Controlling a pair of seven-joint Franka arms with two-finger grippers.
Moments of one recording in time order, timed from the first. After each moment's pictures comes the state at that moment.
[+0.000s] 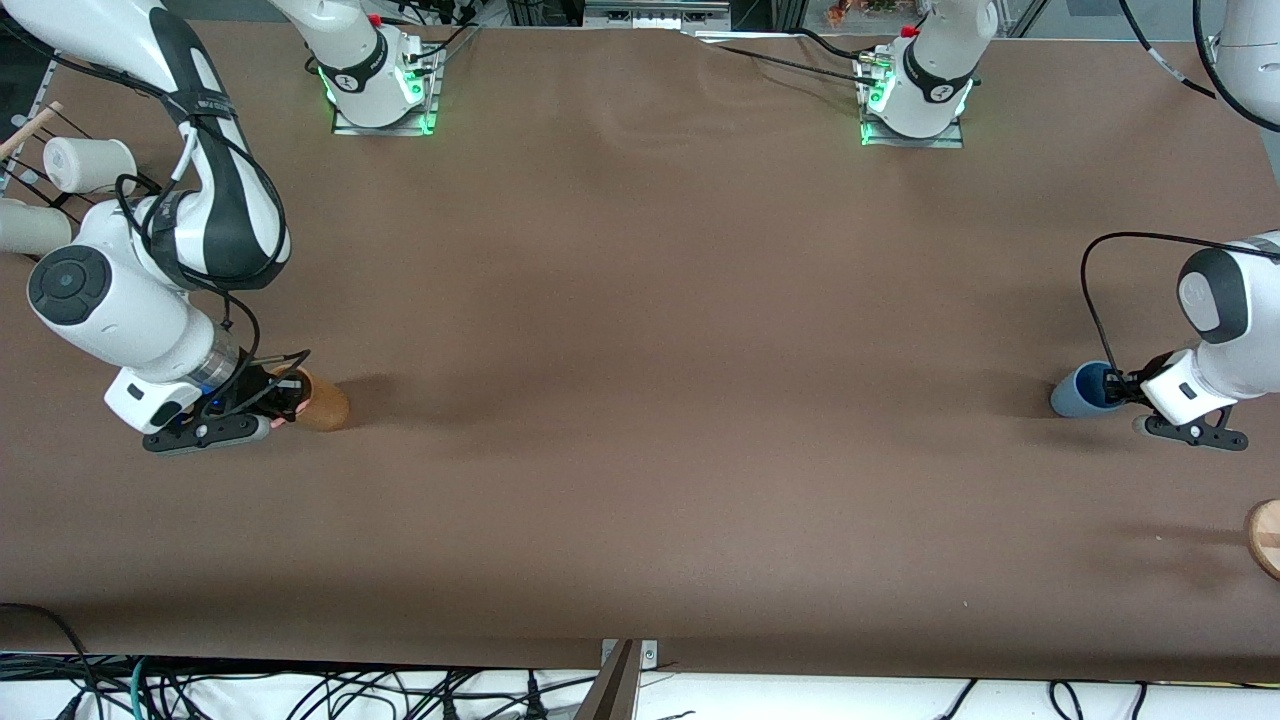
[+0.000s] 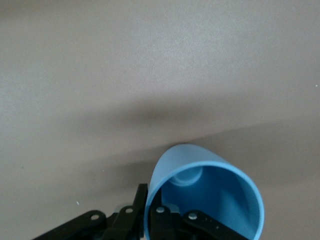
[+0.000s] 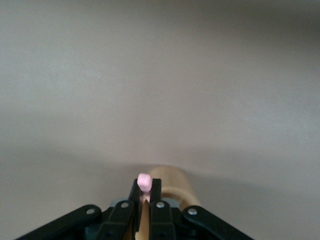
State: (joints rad) left arm 0.35 0.54 -0.03 -1.79 0.13 2.26 0.44; right arm -0.05 0.39 0.12 -1.77 -0.08 2.27 -0.08
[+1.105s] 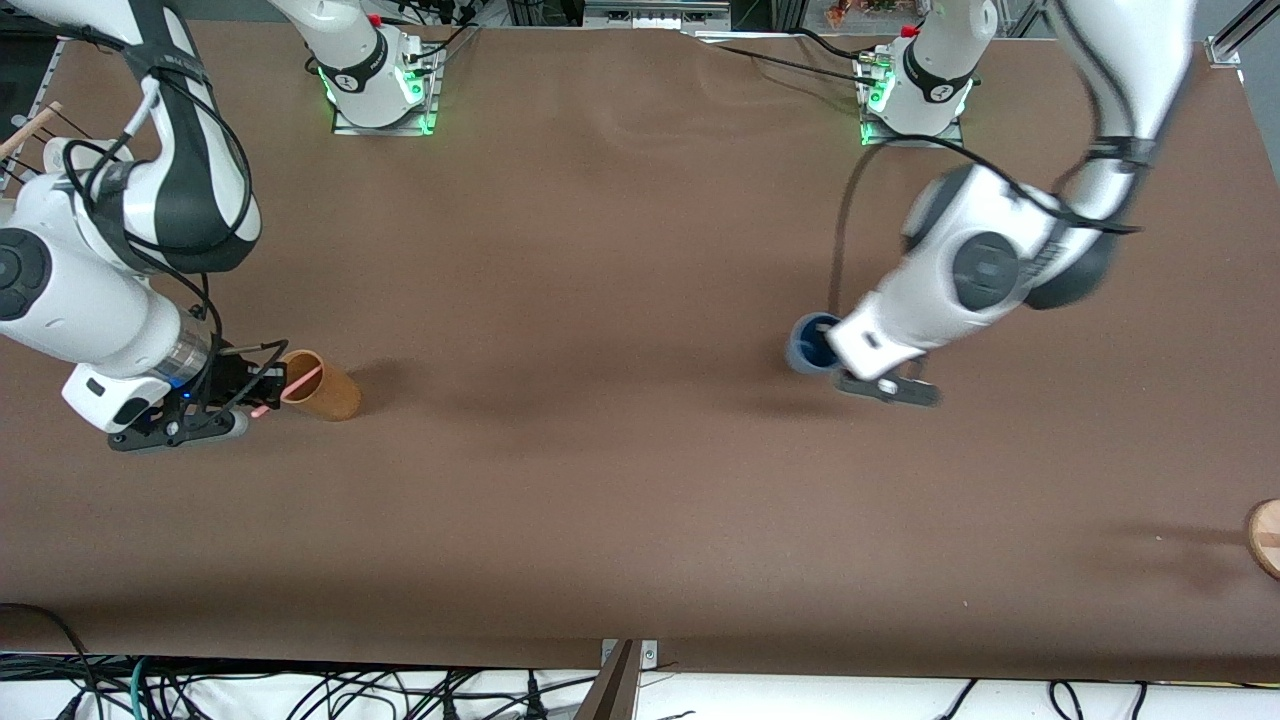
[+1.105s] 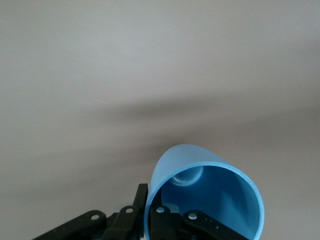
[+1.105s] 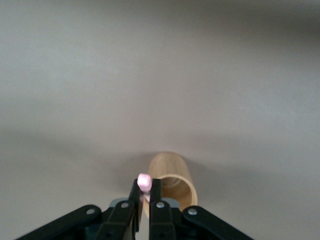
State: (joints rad) left arm 0.10 0.44 -0.61 -1.76 0.13 2.00 -0.42; right arm -0.04 0.37 0.16 -1.57 -0.08 1.96 -0.05
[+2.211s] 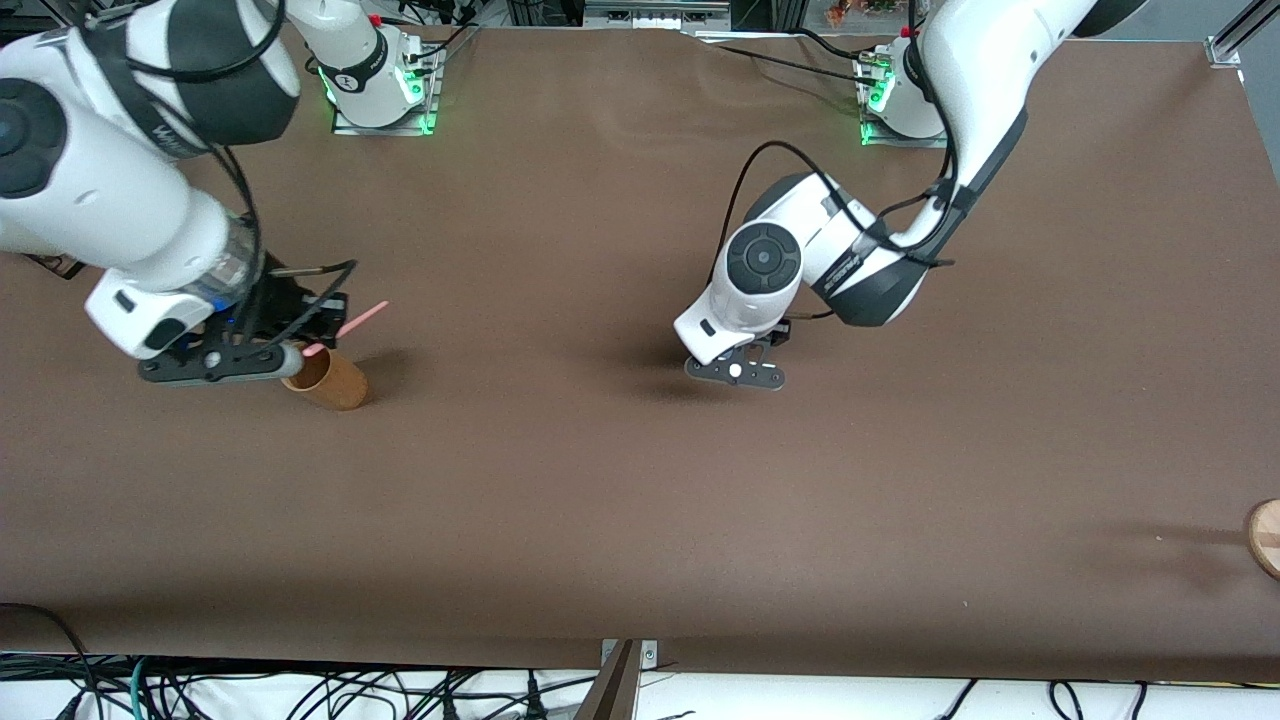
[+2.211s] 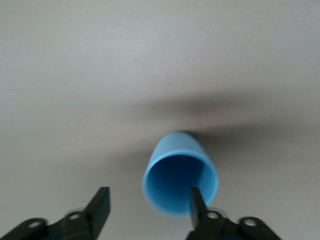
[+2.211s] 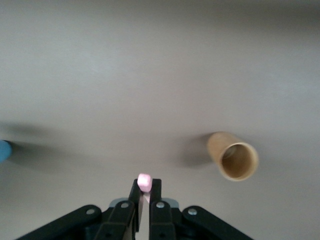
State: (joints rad) left arm -0.12 0.62 -0.60 -1.51 0.30 1.86 -0.64; right arm 0.09 0.34 0.28 -1.33 -0.06 1.68 0.30
